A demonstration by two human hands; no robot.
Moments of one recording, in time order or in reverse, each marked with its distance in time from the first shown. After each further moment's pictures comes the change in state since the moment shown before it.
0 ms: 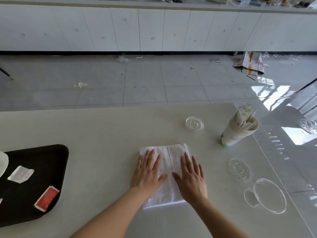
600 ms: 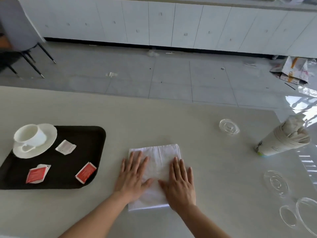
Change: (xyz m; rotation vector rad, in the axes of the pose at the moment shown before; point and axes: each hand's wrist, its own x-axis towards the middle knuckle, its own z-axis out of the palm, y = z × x) left_hand -0.098 -0.120 0.021 -0.044 0.007 -0.209; right_hand -0.030 -0.118 0.052 -0.143 -0.072 -0.291
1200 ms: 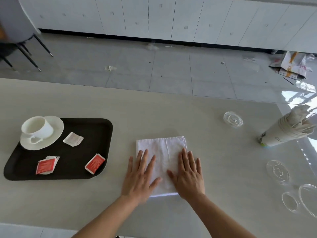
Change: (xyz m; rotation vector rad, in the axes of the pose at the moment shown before) left_hand -0.035 0.003 0.003 -0.059 0.054 0.045; right_hand -0.003 0.002 0.003 -0.021 0.010 0.043
